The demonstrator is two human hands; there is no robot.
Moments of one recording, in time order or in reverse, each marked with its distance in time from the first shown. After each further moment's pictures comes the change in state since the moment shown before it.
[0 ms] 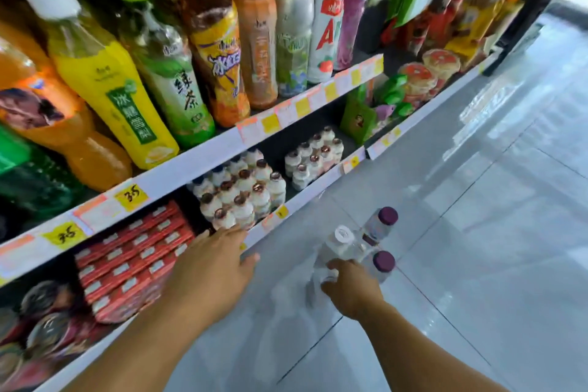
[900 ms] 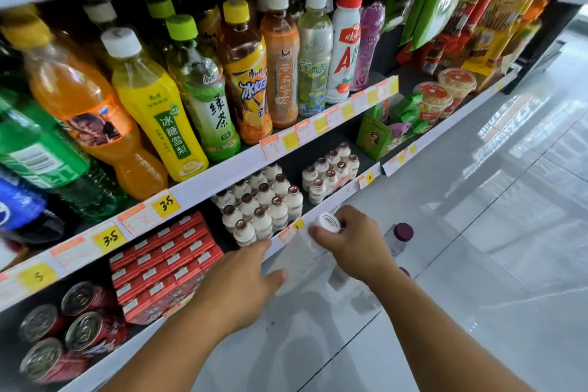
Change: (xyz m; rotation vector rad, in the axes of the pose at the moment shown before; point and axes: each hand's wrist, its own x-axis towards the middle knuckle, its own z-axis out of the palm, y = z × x) left_hand -0.015 0.001 -0.009 -0.370 -0.101 -0.056; right_hand -0.038 -0.081 -0.090 0.482 0.310 -0.259
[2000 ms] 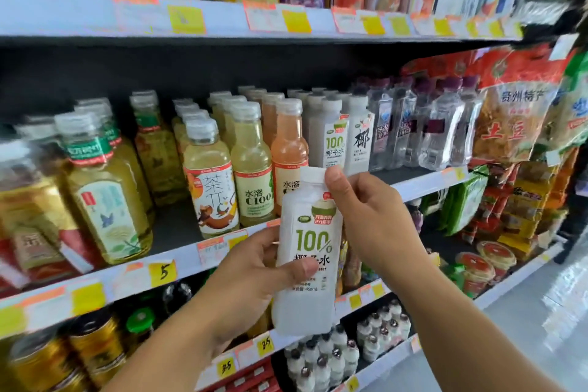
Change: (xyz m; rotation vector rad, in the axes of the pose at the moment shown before) left_hand -0.130 0.074 -0.262 -0.925 0.210 0.314; right_hand -0.098 -0.351 -0.122 0.270 0.175 -0.599
